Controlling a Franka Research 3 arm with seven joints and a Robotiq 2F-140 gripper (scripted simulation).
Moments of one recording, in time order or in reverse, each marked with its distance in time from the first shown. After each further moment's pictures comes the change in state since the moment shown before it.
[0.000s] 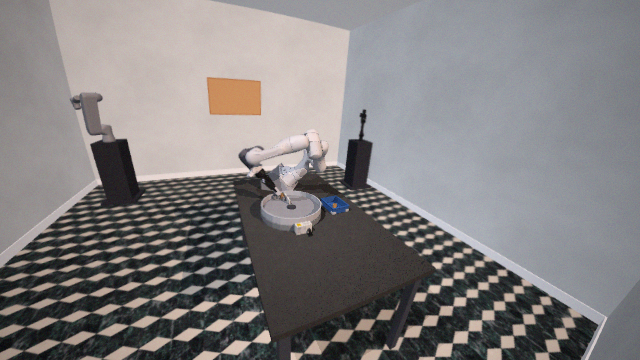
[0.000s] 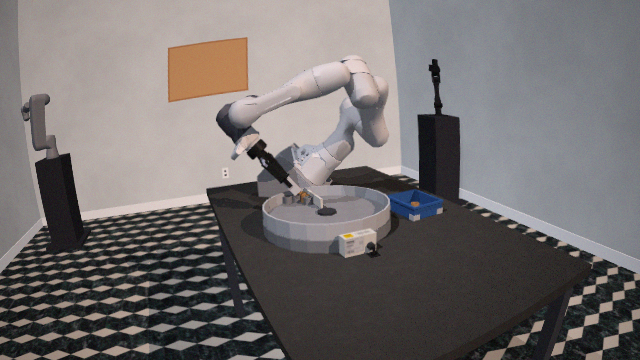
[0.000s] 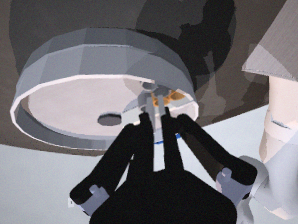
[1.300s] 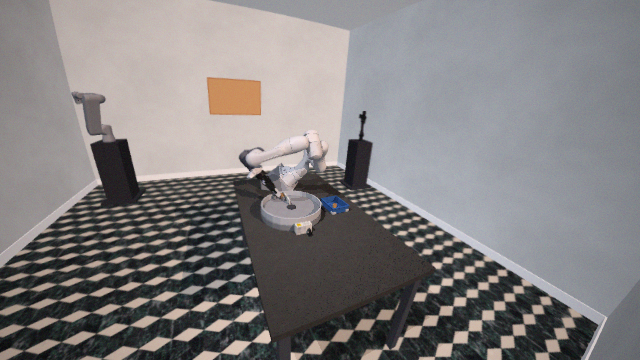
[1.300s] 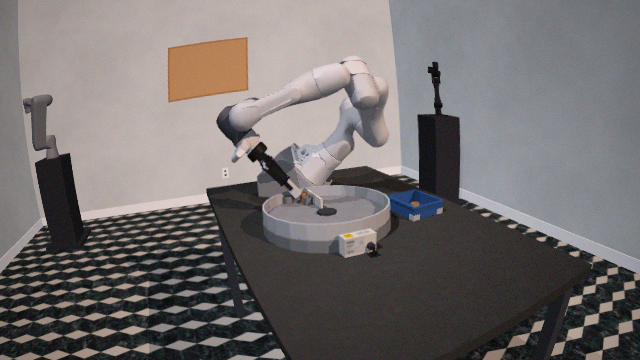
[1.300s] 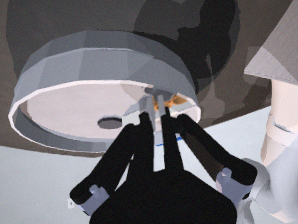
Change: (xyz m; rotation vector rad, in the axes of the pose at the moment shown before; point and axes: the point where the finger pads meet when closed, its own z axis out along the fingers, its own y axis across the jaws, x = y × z) arm 0.005 -0.002 0.008 -0.001 0.001 -0.002
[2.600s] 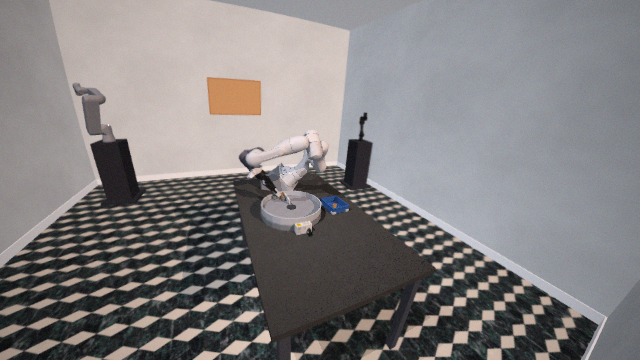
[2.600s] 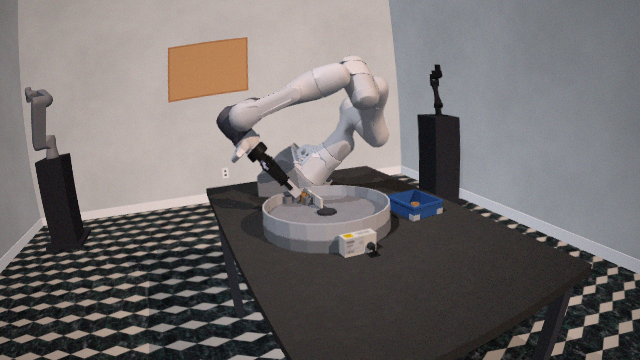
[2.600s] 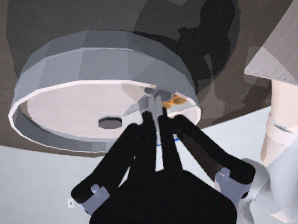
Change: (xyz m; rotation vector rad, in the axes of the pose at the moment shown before) arm 0.000 0.000 0.000 0.000 0.000 -0.002
